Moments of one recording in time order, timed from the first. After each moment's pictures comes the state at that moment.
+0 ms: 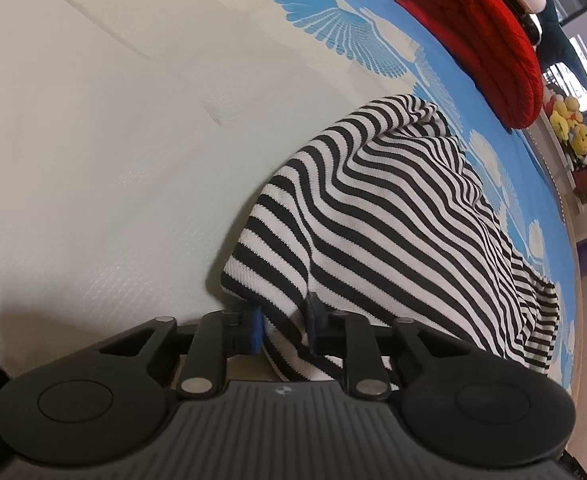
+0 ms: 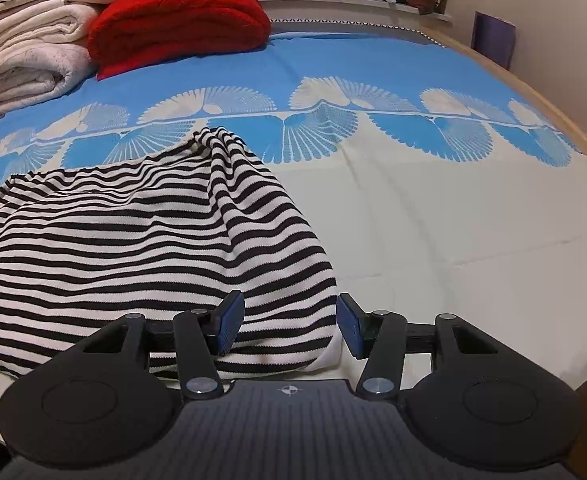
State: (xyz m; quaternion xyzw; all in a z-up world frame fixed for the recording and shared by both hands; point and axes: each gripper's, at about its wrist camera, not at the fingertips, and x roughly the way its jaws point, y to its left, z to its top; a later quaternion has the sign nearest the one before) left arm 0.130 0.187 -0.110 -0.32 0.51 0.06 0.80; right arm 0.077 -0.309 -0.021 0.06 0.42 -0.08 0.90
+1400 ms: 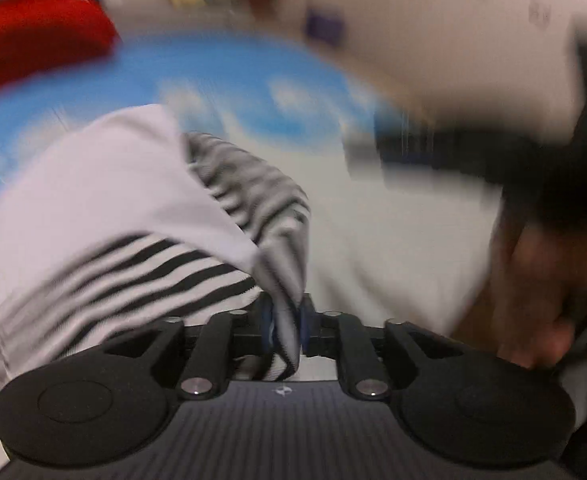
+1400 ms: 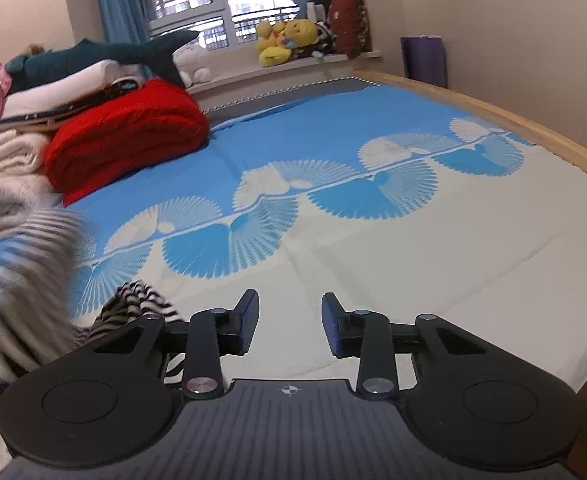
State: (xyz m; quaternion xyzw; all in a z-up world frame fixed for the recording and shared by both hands) left arm 0.090 -0.211 -0.017 0.04 0.44 -0.36 0.82; right arm 0.067 -0.394 0.025 0.17 0.30 -0.14 0.93
